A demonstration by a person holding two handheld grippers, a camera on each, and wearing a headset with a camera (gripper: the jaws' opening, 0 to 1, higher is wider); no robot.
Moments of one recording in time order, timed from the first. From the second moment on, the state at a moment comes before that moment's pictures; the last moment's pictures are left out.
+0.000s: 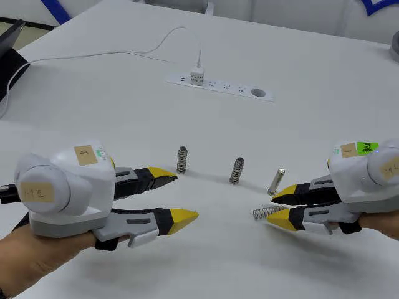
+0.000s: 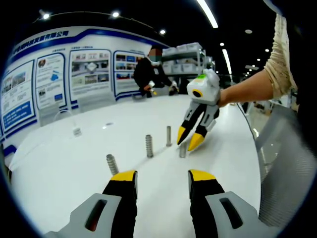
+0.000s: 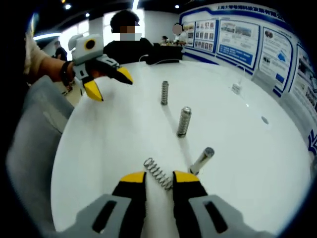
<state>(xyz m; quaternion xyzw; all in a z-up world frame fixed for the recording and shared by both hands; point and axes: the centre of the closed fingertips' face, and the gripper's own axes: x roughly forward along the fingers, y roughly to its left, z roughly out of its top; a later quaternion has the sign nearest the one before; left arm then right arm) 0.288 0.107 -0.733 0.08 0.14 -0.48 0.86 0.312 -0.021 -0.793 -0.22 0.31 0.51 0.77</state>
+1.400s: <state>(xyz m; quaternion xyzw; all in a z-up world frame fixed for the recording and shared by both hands) 0.278 0.084 -0.738 0.10 0.15 -0.51 0.84 0.302 -0.027 -0.801 -0.22 0.35 0.51 0.75</state>
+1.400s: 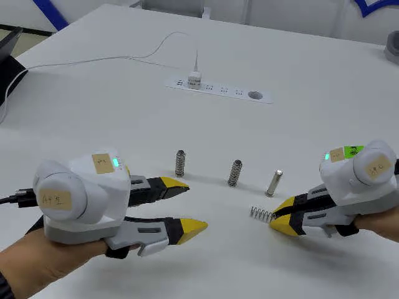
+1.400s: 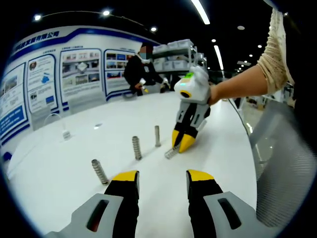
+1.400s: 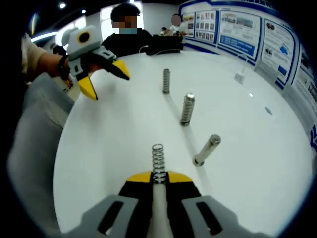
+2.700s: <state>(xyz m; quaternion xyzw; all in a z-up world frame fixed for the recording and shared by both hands) 0.262 0.026 -0.741 0.17 0.13 -0.60 0.77 0.255 0.018 -0.746 -0.30 0.31 0.59 0.68</state>
